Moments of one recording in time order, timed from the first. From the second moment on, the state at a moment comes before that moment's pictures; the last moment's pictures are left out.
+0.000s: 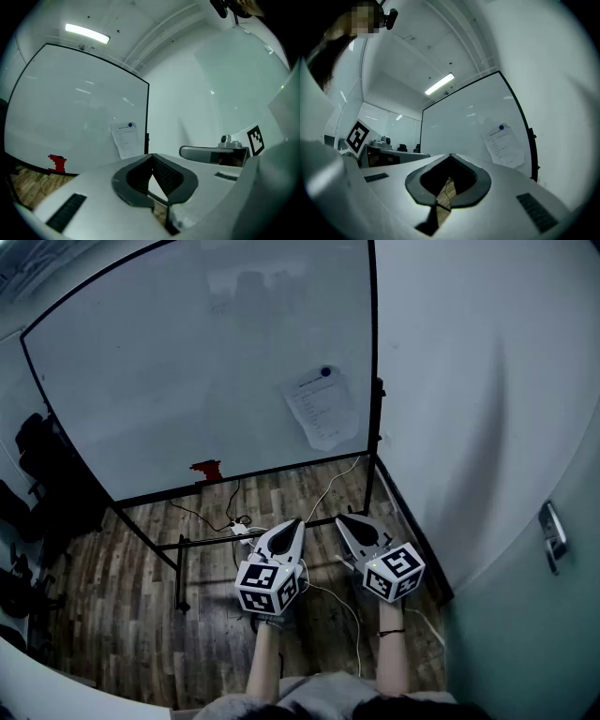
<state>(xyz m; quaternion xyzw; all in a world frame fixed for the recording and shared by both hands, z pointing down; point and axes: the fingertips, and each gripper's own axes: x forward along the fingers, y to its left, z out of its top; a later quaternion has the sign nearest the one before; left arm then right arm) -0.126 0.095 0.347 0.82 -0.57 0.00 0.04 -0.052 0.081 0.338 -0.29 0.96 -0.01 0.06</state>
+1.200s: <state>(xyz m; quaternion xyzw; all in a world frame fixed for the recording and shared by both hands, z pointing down) -0.098 0.088 0.372 0.81 -0.58 0.03 0.05 -0.027 0.058 0.348 -0.28 0.96 -0.03 0.07</state>
